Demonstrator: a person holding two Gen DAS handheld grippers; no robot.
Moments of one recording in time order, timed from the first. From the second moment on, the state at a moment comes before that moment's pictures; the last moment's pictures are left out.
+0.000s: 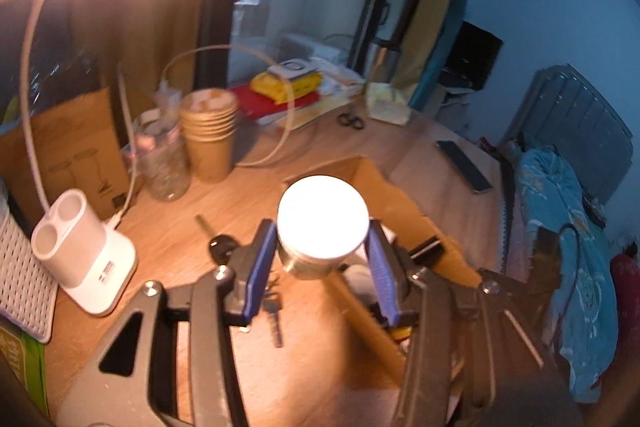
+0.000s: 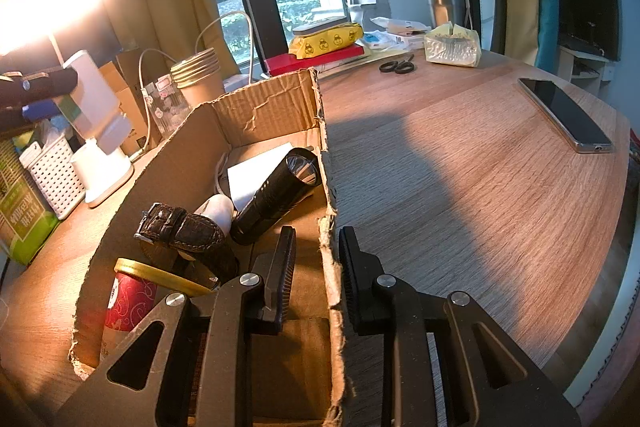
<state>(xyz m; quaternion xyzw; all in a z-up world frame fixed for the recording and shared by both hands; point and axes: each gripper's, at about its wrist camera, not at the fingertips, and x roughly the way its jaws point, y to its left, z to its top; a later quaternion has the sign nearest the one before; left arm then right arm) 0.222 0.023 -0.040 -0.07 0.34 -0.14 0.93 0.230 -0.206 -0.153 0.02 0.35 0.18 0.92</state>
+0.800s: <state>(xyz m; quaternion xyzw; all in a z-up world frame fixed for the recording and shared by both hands) 0.240 -0.046 -0.077 -0.02 0.38 -0.17 0.91 0.229 -0.203 -0.152 0.02 0.35 0.18 0.92</state>
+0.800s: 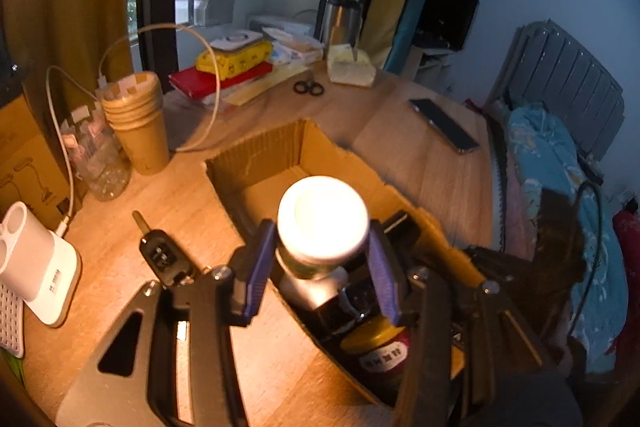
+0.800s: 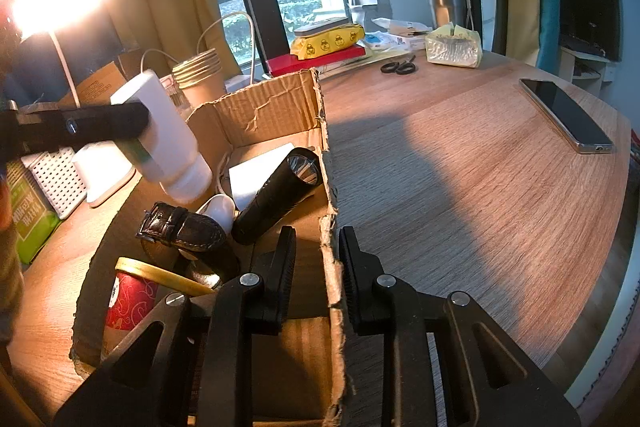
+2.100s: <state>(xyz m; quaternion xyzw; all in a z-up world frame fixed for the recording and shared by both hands) 0.229 0.007 -0.095 0.00 0.40 -0.09 0.91 0.228 -0.200 -0.151 0.02 0.35 0.18 0.92</state>
